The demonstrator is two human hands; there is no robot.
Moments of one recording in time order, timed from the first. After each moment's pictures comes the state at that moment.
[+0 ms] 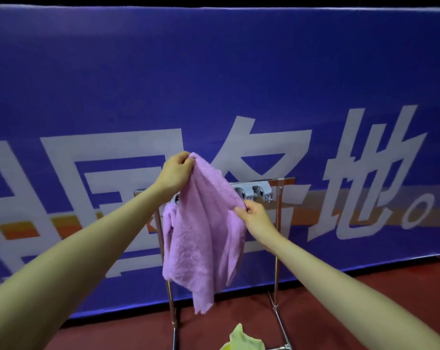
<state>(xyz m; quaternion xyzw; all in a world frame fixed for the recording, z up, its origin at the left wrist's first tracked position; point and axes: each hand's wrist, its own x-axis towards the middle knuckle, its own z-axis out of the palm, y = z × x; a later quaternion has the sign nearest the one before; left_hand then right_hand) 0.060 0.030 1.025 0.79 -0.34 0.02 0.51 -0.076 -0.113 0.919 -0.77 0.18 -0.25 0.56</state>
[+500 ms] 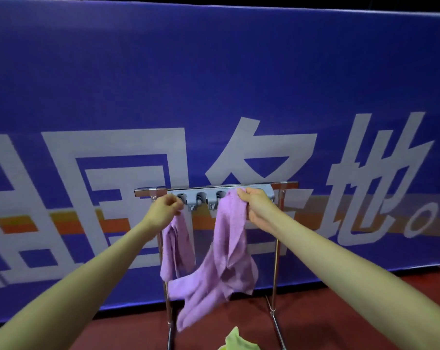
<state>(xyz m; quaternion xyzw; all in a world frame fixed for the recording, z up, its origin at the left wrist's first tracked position) 0.084 0.065 0.941 0.81 -0.26 -0.09 0.52 -0.048 -0.129 0.956 -0.65 0.18 -0.15 0.72</state>
